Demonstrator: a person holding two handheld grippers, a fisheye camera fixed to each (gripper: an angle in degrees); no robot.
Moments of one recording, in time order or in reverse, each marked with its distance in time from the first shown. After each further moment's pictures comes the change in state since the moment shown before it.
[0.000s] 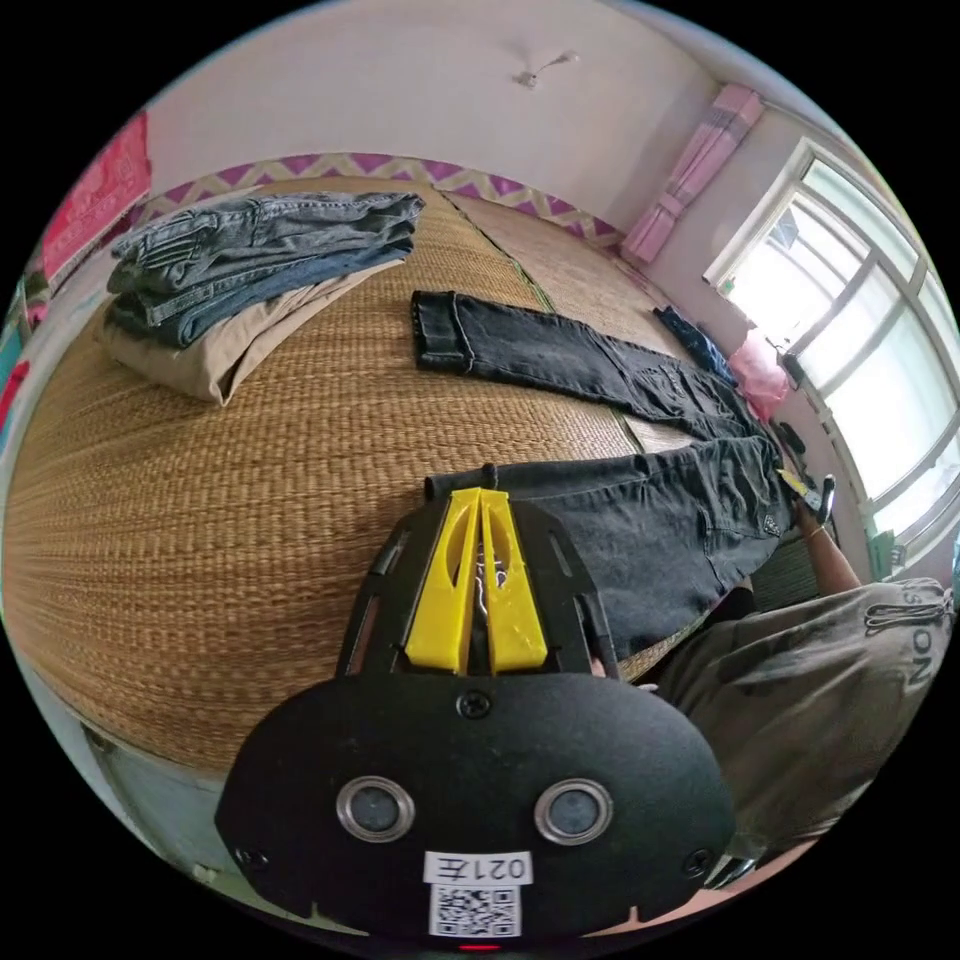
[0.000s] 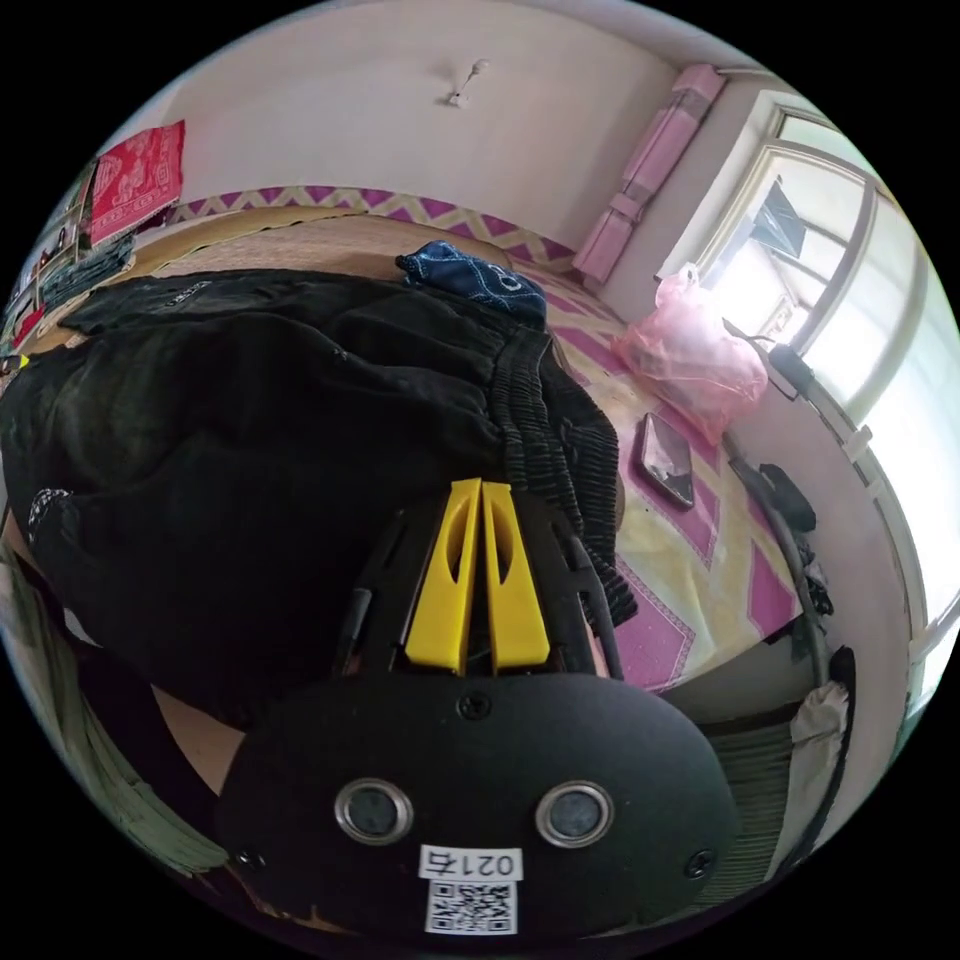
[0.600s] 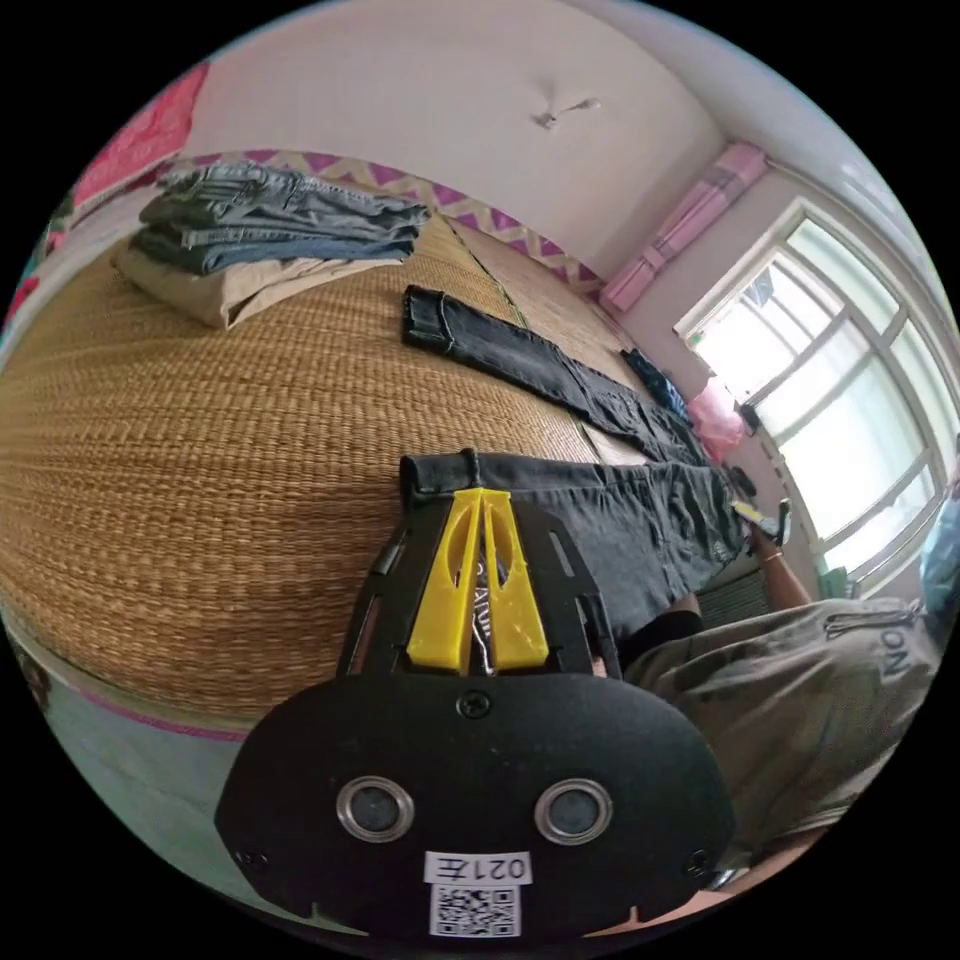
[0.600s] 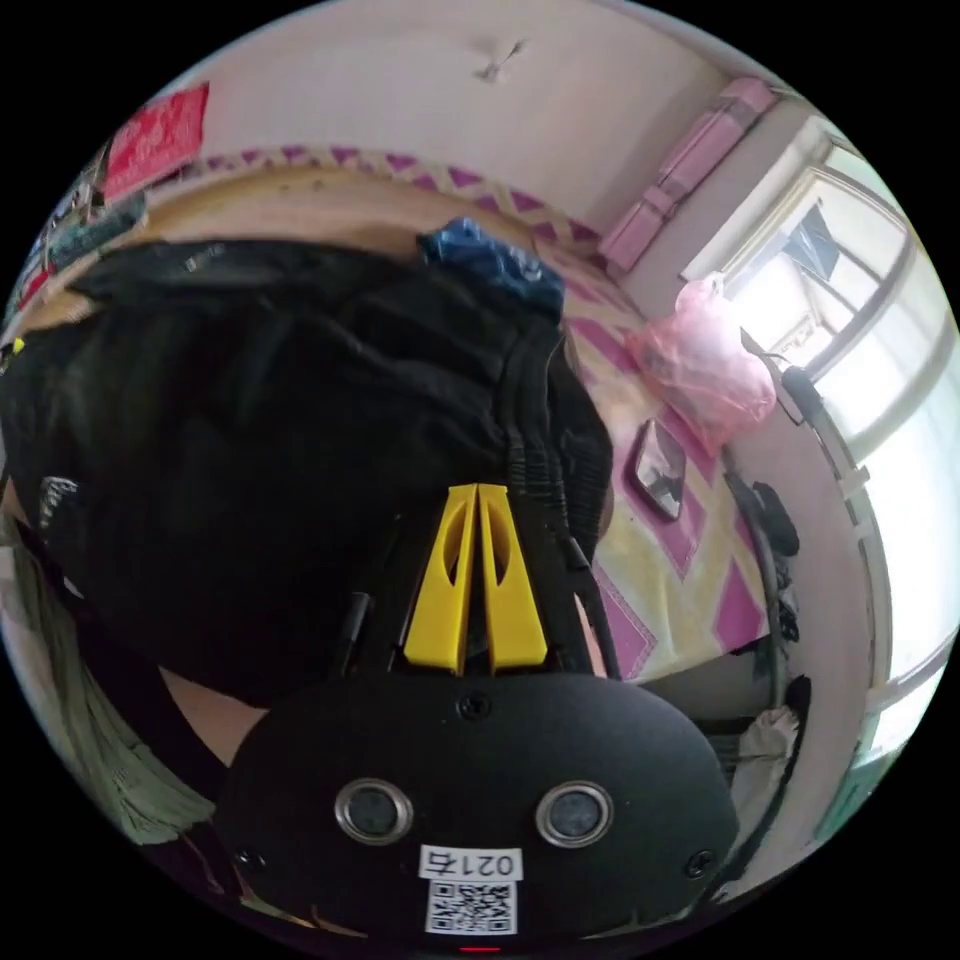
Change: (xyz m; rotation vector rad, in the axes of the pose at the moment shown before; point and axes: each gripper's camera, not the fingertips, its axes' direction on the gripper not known) left arm -0.021 0.062 -0.031 0.094 0.174 -0.140; right arm 0.026 -0.010 0.004 -0.101 0.010 -0.118
